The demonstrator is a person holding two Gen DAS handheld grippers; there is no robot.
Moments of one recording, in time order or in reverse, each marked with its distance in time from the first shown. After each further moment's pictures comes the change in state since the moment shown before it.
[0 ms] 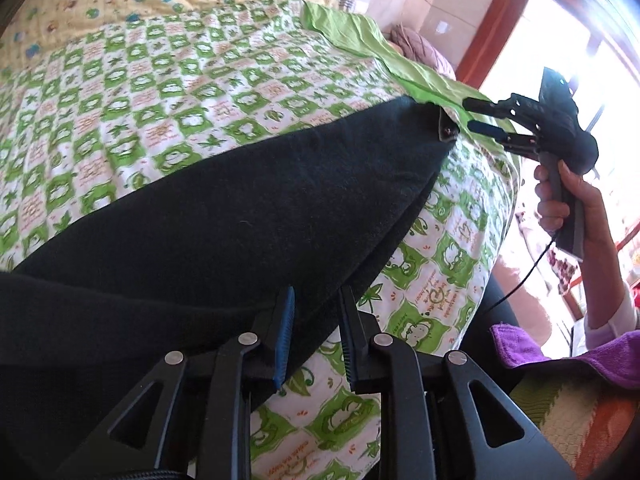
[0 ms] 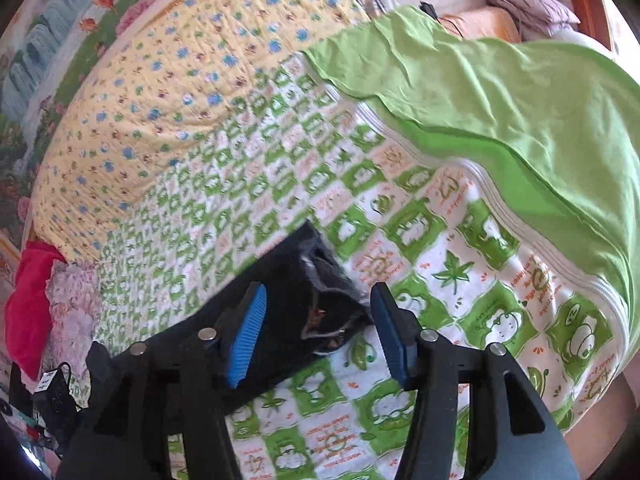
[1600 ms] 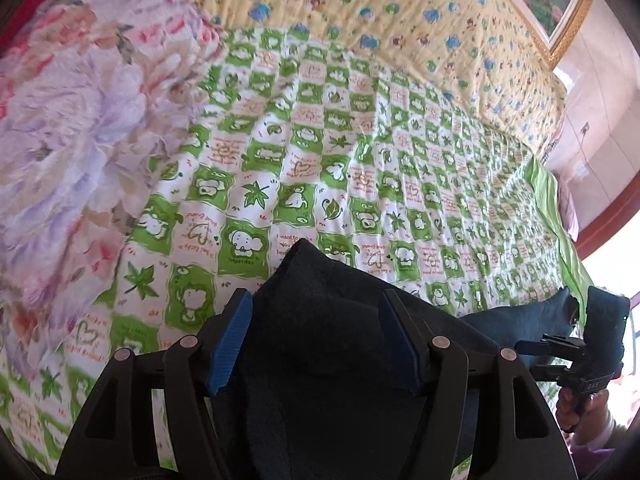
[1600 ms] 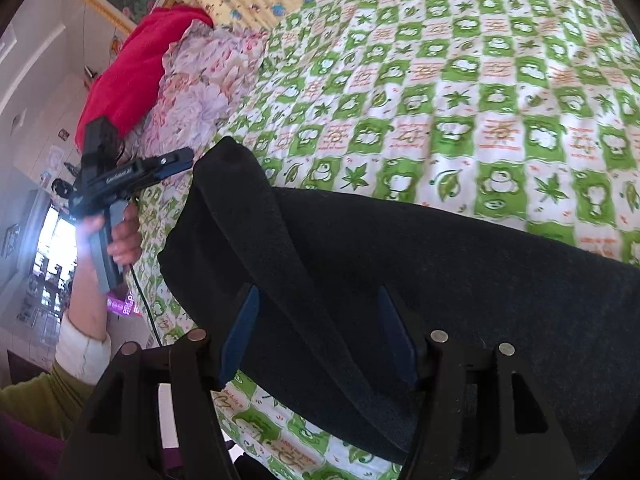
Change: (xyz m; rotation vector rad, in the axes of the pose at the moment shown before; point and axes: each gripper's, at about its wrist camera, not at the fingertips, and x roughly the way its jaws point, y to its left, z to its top) left arm -0.174 0.313 -0.042 -0.559 -0.161 0.288; right arm 0.150 0.289 -0.137 -0.527 0.605 0.454
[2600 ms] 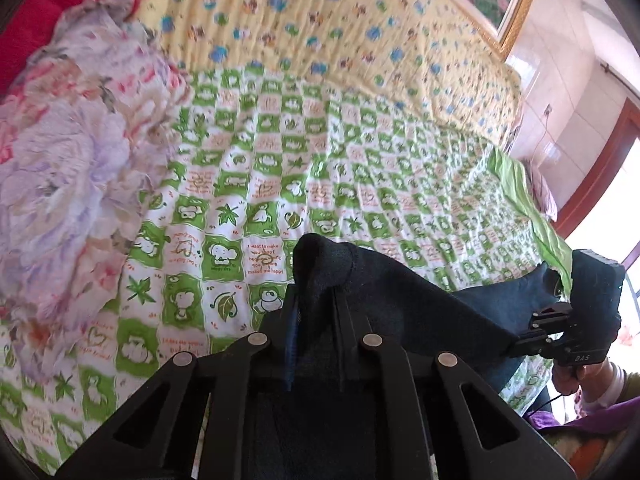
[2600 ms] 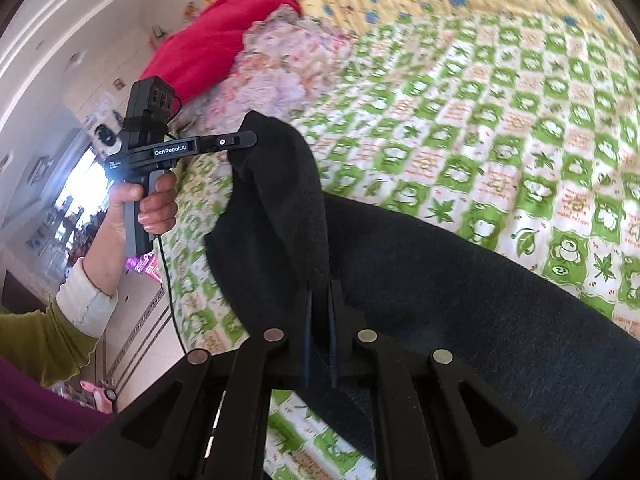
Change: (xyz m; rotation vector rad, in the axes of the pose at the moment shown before) left arm -0.053 -0.023 -0.032 0.124 -0.141 -0.059; right arm 0.000 0.047 -0.005 -0.268 -0.042 0.113
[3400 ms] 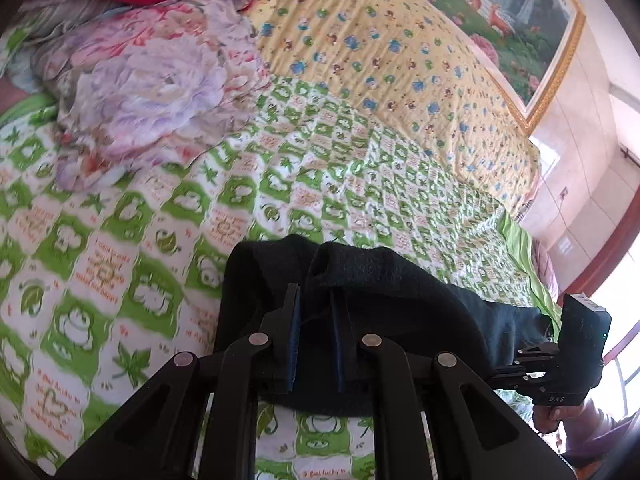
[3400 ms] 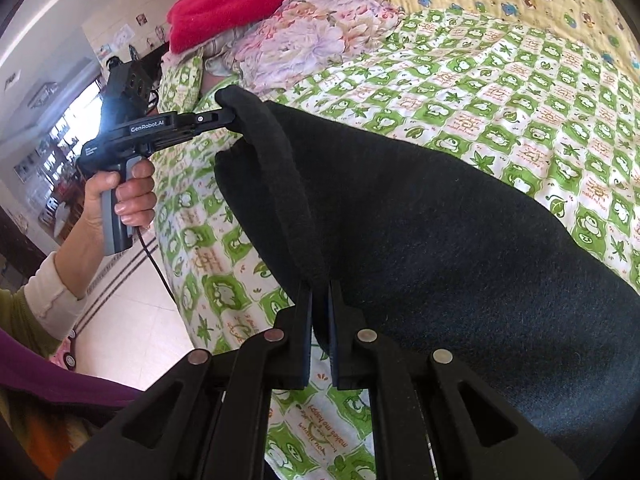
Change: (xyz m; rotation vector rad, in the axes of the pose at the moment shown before) left arm -0.044 0.017 -0.121 -0.258 -0.194 0.035; right arm 0.022 0.035 -0.054 -0.191 0.095 -0.075
